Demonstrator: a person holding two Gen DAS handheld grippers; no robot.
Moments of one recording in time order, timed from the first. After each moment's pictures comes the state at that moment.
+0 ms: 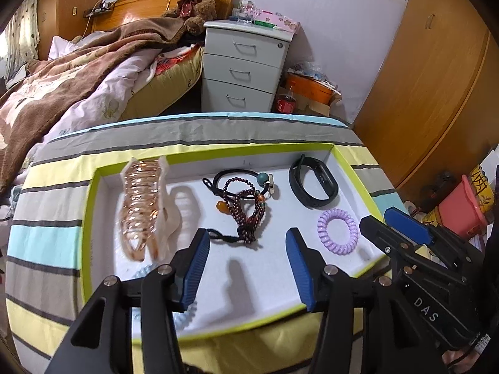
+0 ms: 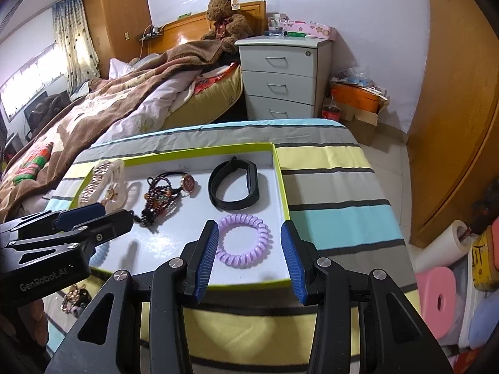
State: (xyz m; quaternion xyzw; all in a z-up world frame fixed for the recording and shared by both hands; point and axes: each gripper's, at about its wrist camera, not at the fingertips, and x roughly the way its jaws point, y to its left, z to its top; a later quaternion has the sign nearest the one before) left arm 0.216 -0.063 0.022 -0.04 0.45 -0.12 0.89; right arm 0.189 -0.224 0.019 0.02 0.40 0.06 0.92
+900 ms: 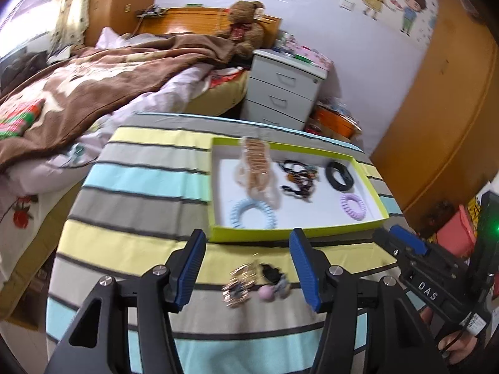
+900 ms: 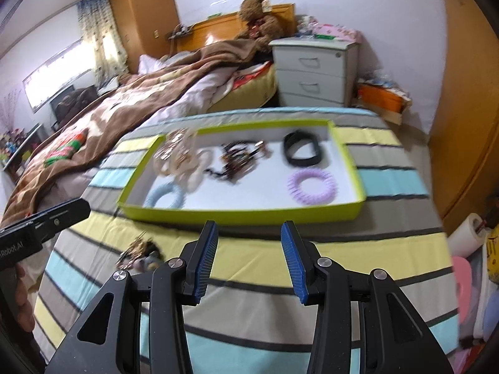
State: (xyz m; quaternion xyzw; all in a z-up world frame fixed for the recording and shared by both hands) left arm 0.108 0.036 0.050 -0.11 0.40 -0.05 0.91; right arm 0.124 -0.172 0.019 0.03 0.40 0.13 0.91
